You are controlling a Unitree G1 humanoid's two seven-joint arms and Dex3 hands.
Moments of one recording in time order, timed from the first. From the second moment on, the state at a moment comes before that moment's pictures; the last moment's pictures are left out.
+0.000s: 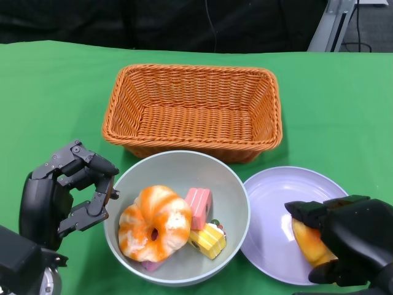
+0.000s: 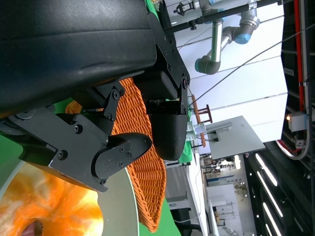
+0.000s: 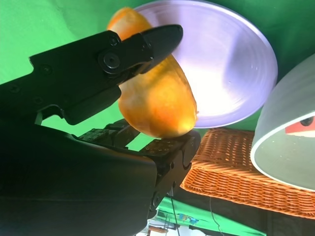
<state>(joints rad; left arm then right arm) -0.16 0.03 0.15 0.48 -0.17 -0.71 -0.23 0.13 -0.38 0.29 -0.45 -1.11 0.14 0.32</state>
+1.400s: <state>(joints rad) -0.16 0.03 0.15 0.48 -0.17 -0.71 -0.23 0.13 -0.37 0.29 -0.43 -1.11 0.13 0.29</state>
